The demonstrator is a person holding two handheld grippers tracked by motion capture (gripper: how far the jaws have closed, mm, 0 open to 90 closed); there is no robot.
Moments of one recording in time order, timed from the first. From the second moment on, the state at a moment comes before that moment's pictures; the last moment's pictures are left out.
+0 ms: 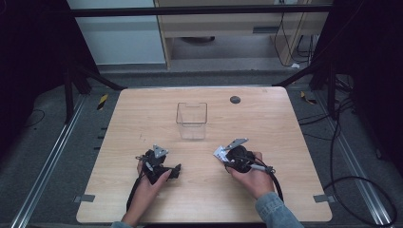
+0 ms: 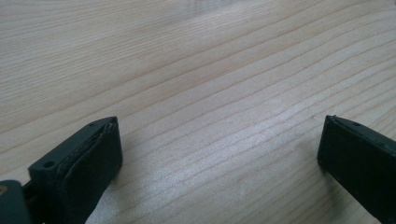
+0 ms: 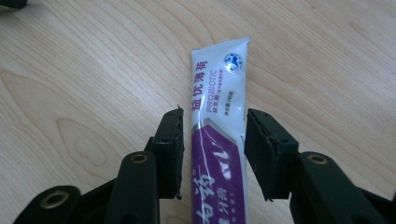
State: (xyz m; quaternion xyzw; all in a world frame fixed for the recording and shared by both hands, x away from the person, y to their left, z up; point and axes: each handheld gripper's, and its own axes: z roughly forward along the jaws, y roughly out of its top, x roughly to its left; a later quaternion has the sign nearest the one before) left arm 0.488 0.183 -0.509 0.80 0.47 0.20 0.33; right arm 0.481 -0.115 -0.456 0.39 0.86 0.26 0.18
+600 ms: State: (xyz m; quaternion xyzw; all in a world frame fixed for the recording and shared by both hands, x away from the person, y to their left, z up) left arm 0.488 0.183 -0.509 0.80 0.47 0.20 0.33; right arm 0.493 -0.101 -0.470 0.40 0.87 0.23 0.18
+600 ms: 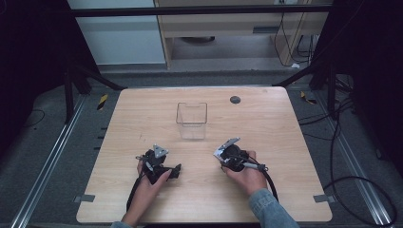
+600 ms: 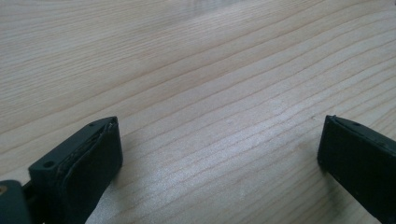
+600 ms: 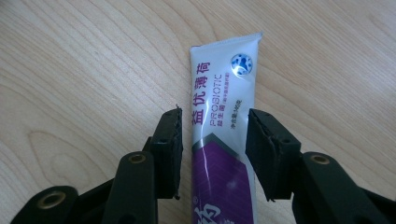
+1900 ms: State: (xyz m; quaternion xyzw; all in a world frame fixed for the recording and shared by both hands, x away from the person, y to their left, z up) left arm 0.488 0.183 -0.509 0.80 0.47 0.20 0.33; right arm 0.512 -0.097 -0.473 0.41 0.88 0.20 0.16
